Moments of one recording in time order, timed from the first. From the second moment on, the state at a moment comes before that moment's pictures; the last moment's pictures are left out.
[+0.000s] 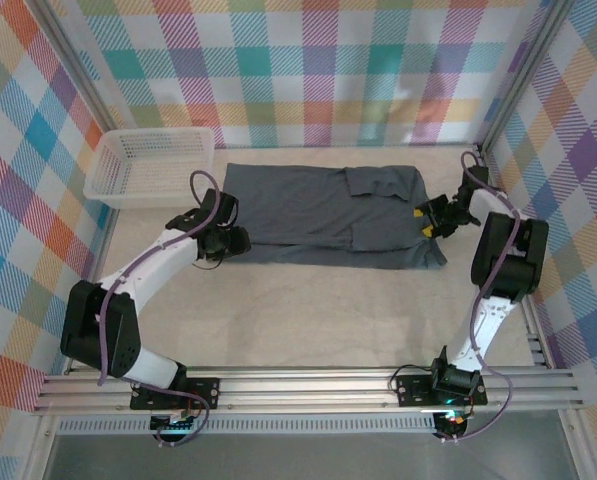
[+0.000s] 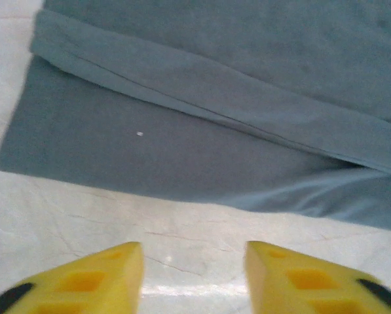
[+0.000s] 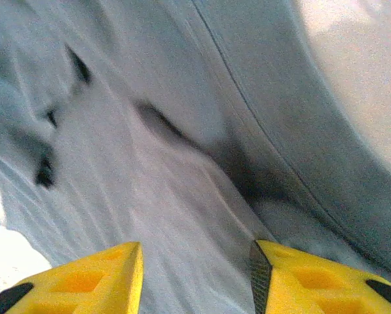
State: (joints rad) left arm -0.37 1.50 1.07 -0.66 -0.04 -0.58; right arm -0.21 1.93 1.32 -0.65 -0.52 0.79
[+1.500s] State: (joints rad) left arm -0.37 1.14 0.84 -0.70 -0.06 -0.72; right arm -0.23 1.40 1.03 -0.93 -0.41 0.60
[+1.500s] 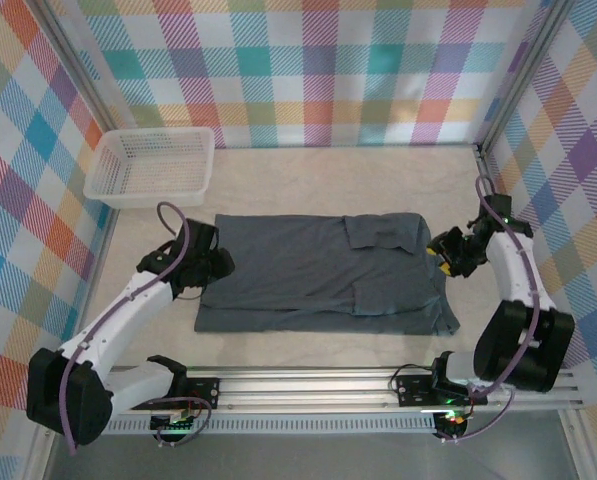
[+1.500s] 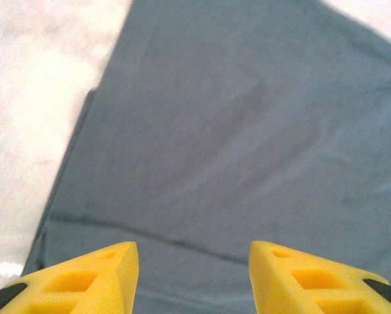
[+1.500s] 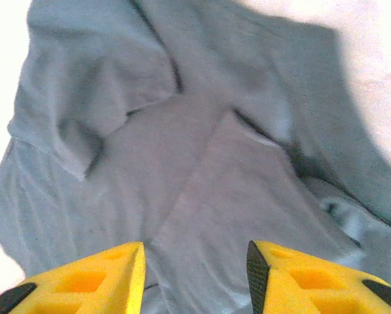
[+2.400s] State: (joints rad) left arm -0.37 1.22 0.86 -0.60 0.02 -0.63; right arm -0.17 1.86 1.15 -0.71 -0.48 0.65
